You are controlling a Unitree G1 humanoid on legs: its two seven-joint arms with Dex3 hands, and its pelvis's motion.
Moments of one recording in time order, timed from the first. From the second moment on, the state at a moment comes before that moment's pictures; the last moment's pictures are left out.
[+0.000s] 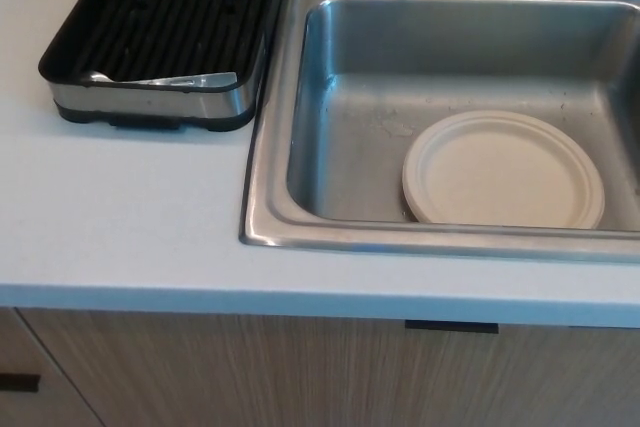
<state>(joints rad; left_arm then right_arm) 0.37 0.18 0.20 1.07 0.00 -0.45 0.24 0.44 -0.24 -0.08 1.18 -0.45 -0.55 -0.39</state>
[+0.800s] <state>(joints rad) 0.36 0.18 0.21 1.08 -0.01 -0.45 0.25 0.42 -0.25 -0.04 1.23 -0.35 -0.61 -0.40</state>
